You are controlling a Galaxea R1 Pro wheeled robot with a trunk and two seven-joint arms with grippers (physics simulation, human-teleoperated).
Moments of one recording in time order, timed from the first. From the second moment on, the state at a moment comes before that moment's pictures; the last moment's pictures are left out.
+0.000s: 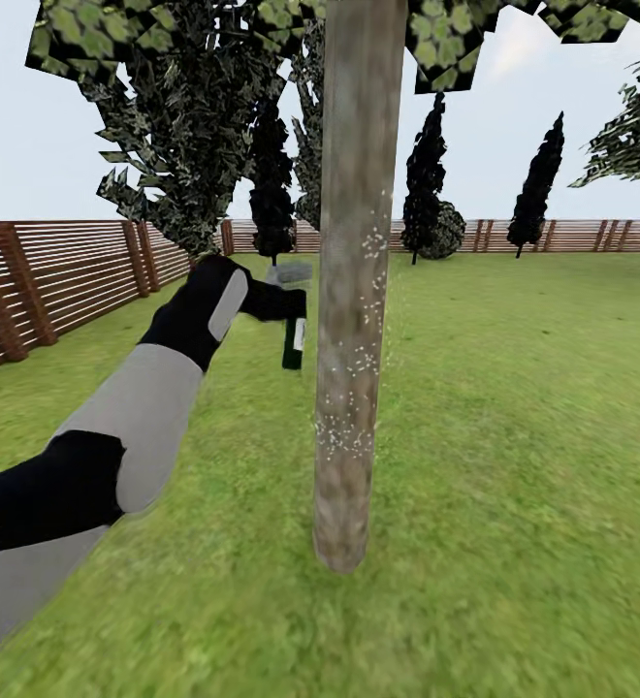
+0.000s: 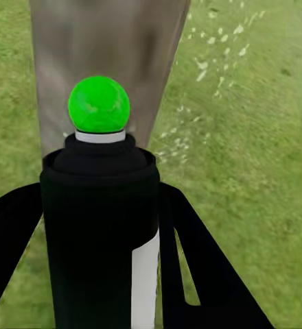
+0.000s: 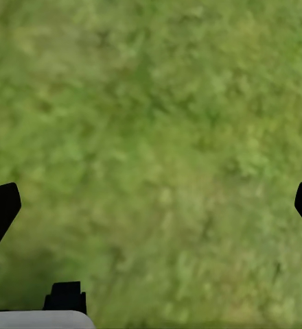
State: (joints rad) left arm -1.47 -0.17 -0.07 -0.66 0.18 0.97 -0.23; right arm -0.37 -0.02 0.58 0.06 -0.44 -0.26 -0.20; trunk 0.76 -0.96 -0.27
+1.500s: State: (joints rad) left arm -2.00 -0.17 0.15 -0.05 0.32 0.90 -0.23; right arm -0.37 -0.03 0.58 0.06 -0.44 -0.26 -0.20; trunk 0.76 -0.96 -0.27
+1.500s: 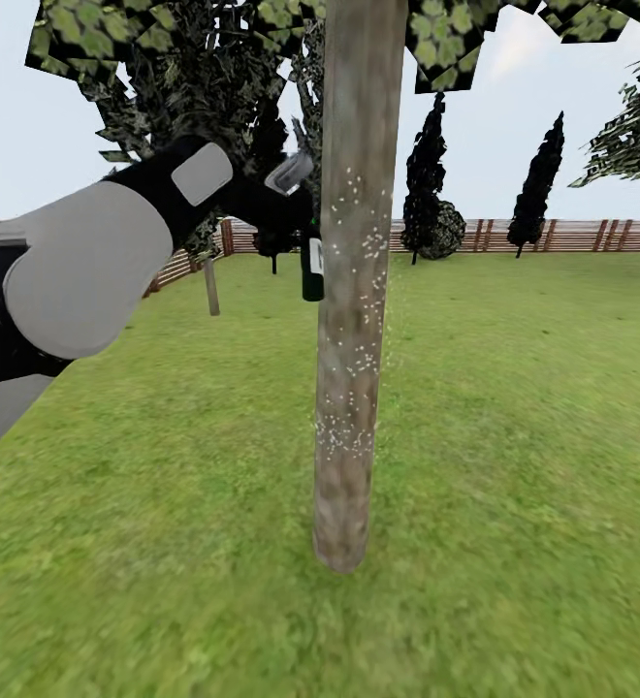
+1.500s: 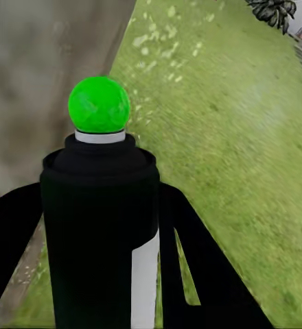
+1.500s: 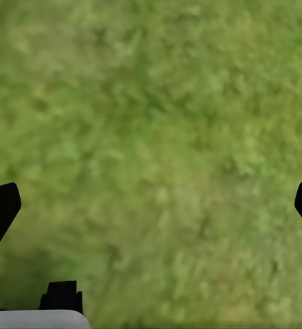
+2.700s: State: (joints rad) left arm -1.65 -0.17 0.13 -0.03 0.09 0.57 -0.23; right arm -0.37 -0.03 0.58 0.06 -0.44 -0.26 -0.20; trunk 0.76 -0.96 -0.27
